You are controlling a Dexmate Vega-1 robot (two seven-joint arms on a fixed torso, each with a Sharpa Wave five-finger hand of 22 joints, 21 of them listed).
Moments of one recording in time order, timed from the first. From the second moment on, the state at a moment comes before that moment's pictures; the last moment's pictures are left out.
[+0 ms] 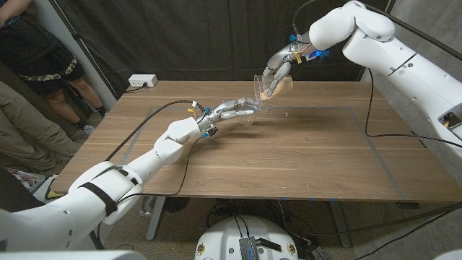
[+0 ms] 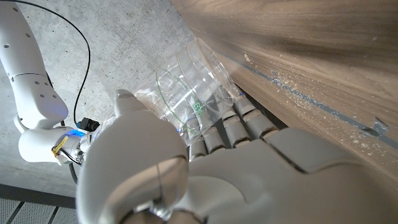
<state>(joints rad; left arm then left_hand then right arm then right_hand) 0.45 0.33 0.66 -0.75 -0.30 -0.78 -0.56 0.88 0.15 -0.23 0.01 0.28 0.28 -0.11 0.51 0.35 0.41 -0.18 0.48 0.62 0.43 -0.04 0.21 0.37 0.35 -0.03 0.29 0.21 -0.09 -0.77 -0.74 -1.76 -0.47 0.08 1.10 0.68 0.05 0.29 -0.14 0.17 0.41 -0.14 0.50 0.41 0.49 -0.13 0.71 0.71 0.71 -0.07 0.25 0.58 0.37 0.02 0.24 0.20</state>
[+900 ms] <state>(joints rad) 0.42 0.26 0.64 -0.60 -0.30 -0.87 -0.58 0.88 0.15 -0.23 0.01 0.27 0.29 -0.11 0.51 0.36 0.41 -0.18 0.48 0.62 0.43 -0.05 0.21 0.37 0.36 -0.04 0.30 0.21 -0.04 -0.75 -0.77 -1.73 -0.51 0.12 1.16 0.68 0.05 0.30 -0.15 0.17 0.42 -0.14 0.50 0.41 0.49 -0.13 0.71 0.71 0.71 -0.07 0.25 0.58 0.37 0.01 0.23 0.20</state>
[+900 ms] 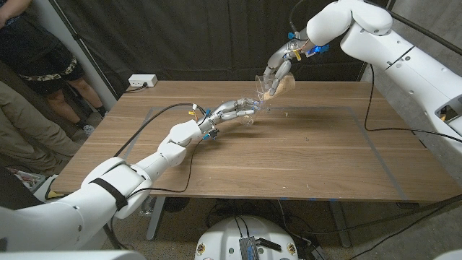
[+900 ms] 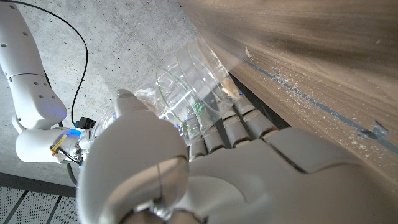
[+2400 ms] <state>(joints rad) 0.35 0.14 0.56 -0.38 -0.26 -0.88 -0.61 0.90 0.16 -0.22 0.01 0.27 0.29 -0.11 0.52 0.35 0.42 -0.18 0.48 0.61 0.44 -0.04 0.21 0.37 0.37 -0.04 0.31 0.21 0.04 -0.68 -0.83 -1.64 -0.56 0.18 1.24 0.68 0.05 0.30 -0.15 0.17 0.43 -0.14 0.50 0.41 0.51 -0.14 0.70 0.72 0.72 -0.07 0.25 0.59 0.37 0.01 0.23 0.20</state>
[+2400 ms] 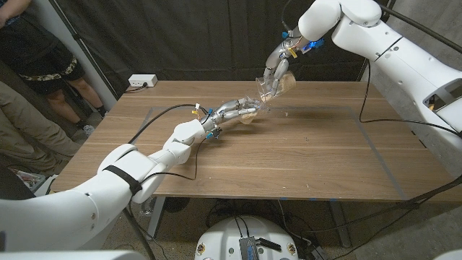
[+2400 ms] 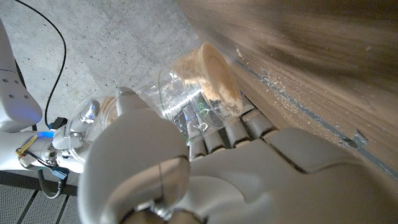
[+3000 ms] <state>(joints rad) 0.34 0.13 0.55 -0.36 -0.26 -0.85 -0.60 0.90 0.16 -0.21 0.01 0.27 0.30 -0.11 0.53 0.35 0.42 -0.18 0.49 0.61 0.45 -0.05 0.21 0.37 0.38 -0.04 0.31 0.21 0.06 -0.65 -0.85 -1.62 -0.59 0.18 1.27 0.68 0.05 0.30 -0.15 0.17 0.43 -0.14 0.50 0.41 0.52 -0.14 0.70 0.72 0.72 -0.07 0.25 0.60 0.37 0.01 0.23 0.20</state>
